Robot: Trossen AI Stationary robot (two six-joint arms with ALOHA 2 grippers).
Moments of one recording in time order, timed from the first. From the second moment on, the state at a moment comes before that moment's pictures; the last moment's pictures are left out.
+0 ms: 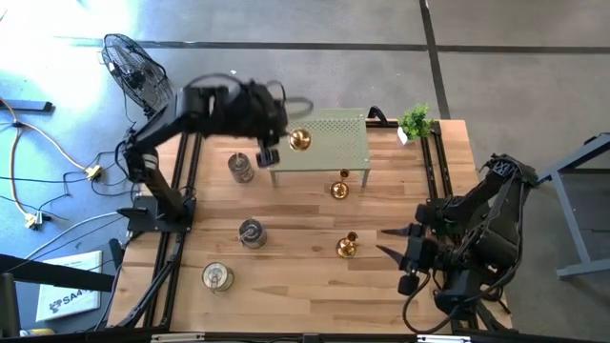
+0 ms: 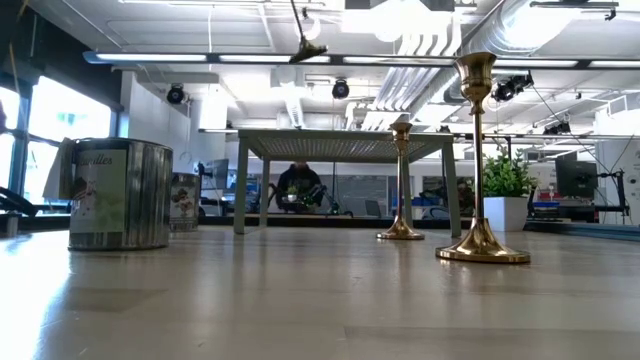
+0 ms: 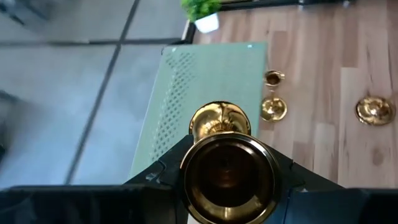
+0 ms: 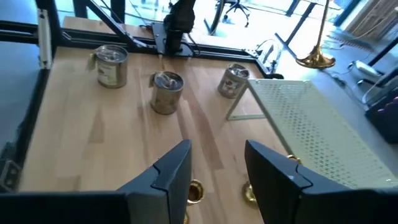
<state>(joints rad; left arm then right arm) 0.16 1.70 2.34 -1.40 -0.29 0.14 0.94 1.49 1.65 -1.30 1.07 0.81</state>
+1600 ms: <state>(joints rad) 0.71 1.96 2.34 -1.44 0.11 0.30 0.82 1.49 1.49 -1.30 1.16 0.81</state>
